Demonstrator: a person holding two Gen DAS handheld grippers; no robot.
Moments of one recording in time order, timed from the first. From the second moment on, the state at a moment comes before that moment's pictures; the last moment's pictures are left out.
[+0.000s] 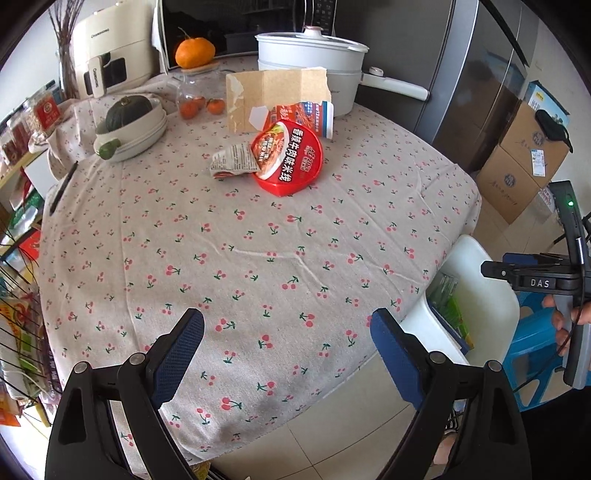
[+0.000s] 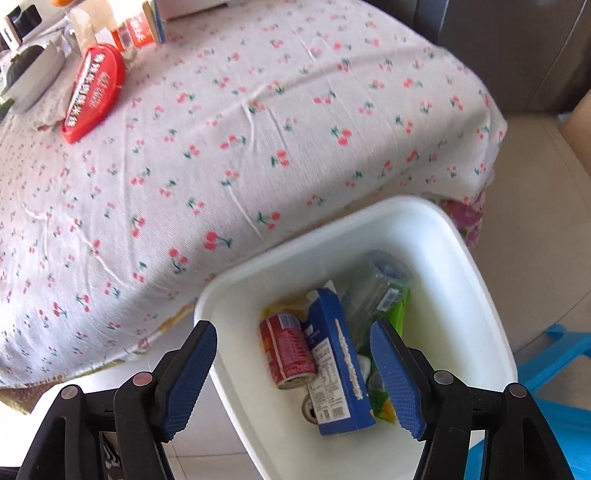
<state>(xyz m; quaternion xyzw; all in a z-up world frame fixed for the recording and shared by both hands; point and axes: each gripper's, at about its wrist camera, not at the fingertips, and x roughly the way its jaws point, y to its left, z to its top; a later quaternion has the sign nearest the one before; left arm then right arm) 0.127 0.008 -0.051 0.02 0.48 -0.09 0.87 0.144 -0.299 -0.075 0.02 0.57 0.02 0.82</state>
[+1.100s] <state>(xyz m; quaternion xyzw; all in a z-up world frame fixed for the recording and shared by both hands) 0.321 0.054 -0.101 -0.08 0.45 -0.07 0.89 0.234 -0.264 -0.084 0.00 0.54 0.08 0.84</state>
